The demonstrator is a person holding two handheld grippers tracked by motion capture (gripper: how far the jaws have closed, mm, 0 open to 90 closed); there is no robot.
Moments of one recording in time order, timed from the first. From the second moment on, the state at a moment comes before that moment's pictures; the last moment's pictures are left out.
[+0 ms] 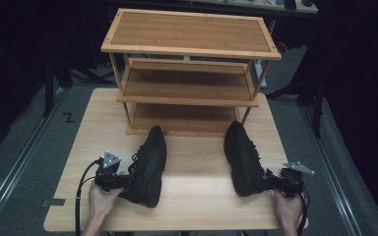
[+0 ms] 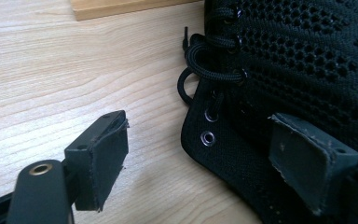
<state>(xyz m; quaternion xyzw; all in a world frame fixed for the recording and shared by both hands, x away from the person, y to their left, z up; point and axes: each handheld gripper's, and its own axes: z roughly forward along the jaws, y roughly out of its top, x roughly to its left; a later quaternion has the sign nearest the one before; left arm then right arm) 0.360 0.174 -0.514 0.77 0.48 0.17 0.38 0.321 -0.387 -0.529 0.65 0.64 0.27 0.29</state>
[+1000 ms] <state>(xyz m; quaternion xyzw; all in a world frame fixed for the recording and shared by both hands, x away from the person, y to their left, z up) 0.361 0.160 -0.503 0.77 0.46 0.15 0.41 0.321 -0.387 -0.529 0.65 0.65 0.27 0.29</state>
